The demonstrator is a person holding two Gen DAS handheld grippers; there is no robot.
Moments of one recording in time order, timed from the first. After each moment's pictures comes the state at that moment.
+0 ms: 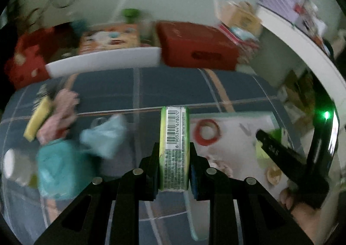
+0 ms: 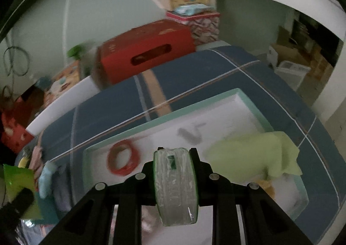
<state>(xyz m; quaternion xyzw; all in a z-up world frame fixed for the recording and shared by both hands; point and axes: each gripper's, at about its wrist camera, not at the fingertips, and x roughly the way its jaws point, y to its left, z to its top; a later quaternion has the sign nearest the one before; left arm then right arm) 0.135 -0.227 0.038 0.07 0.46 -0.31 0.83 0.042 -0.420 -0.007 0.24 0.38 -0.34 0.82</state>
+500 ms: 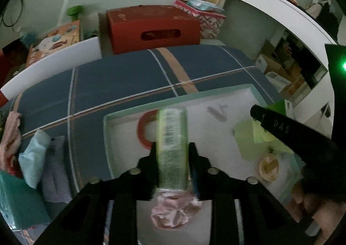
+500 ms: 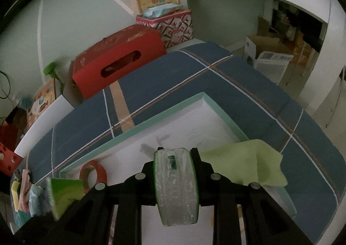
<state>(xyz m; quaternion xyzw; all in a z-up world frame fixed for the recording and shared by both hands) 0.118 -0.310 -0.006 0.12 0.46 -0.40 0.78 0.022 -0.454 -0.006 0.27 0.37 -0.39 0.80</state>
